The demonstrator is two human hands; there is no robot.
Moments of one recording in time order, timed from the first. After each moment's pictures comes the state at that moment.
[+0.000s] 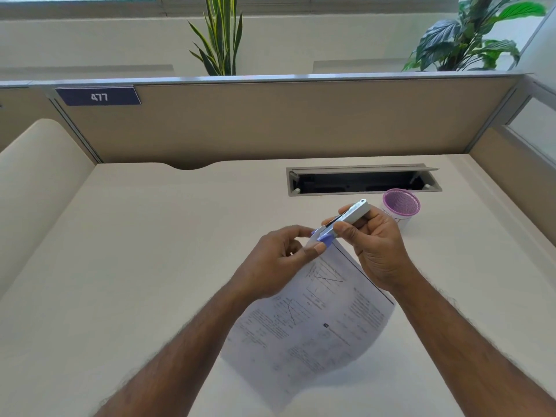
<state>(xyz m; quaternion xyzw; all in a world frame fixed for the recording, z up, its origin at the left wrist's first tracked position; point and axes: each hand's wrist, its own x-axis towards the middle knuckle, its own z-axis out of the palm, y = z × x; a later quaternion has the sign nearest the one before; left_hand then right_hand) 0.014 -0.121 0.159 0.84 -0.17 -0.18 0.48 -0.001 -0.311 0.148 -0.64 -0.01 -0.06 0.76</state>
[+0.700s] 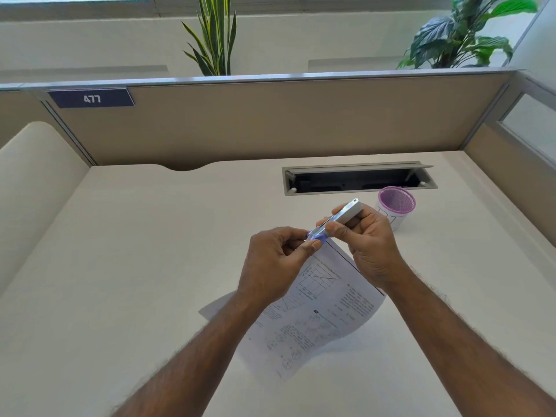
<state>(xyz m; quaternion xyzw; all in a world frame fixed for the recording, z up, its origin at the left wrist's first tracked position) 0.005 -0.135 0.152 0.84 -0.13 -0.03 0.53 -0.002 -0.311 0.148 -0.66 -0.01 -0.06 0.75</state>
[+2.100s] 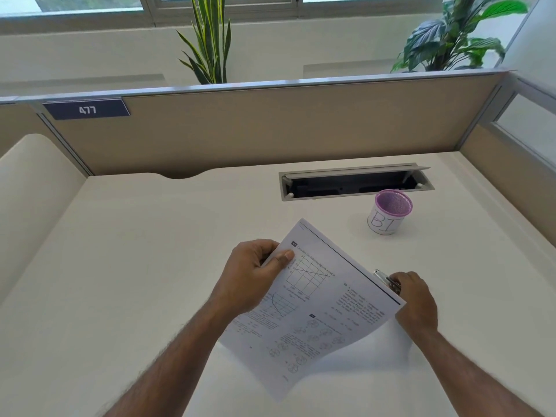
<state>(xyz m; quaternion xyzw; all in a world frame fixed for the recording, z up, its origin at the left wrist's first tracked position) 0.007 -0.105 0.164 0.84 -0.10 -0.14 0.52 -0.048 -0.417 -0.012 -0.94 0.25 -0.08 0.23</state>
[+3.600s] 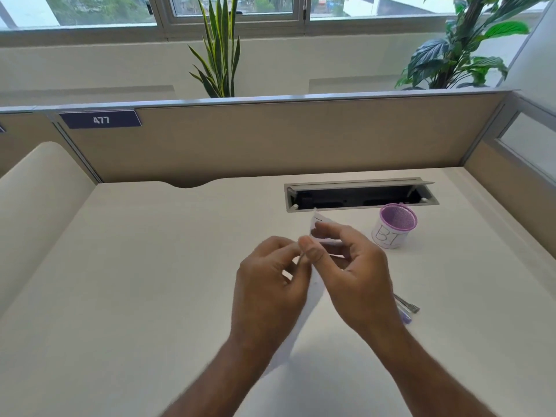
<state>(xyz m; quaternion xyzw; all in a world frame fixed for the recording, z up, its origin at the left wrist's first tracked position) -0.024 -0.129 0.185 0.83 -0.17 0.16 0.50 -0.039 -0.254 0.199 -0.78 0.04 -0.18 0.60</state>
